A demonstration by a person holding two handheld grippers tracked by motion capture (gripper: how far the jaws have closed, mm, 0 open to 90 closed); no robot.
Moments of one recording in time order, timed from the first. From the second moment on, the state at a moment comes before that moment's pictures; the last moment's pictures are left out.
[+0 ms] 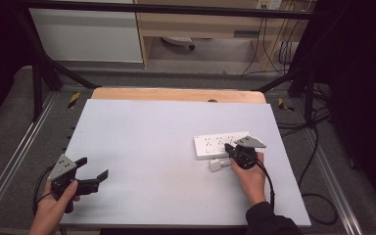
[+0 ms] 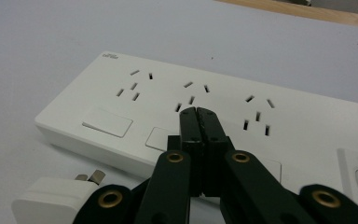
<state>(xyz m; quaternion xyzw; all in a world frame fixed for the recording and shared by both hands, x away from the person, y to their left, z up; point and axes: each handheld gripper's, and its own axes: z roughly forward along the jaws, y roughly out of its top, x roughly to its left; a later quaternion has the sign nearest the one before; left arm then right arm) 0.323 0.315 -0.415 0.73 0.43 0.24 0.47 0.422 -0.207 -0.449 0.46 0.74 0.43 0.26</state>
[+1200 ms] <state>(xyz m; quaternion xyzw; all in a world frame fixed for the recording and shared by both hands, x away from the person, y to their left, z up) 0.323 0.315 -0.415 0.73 0.43 0.24 0.47 0.422 -0.205 -0.451 0.46 0.74 0.42 0.26</state>
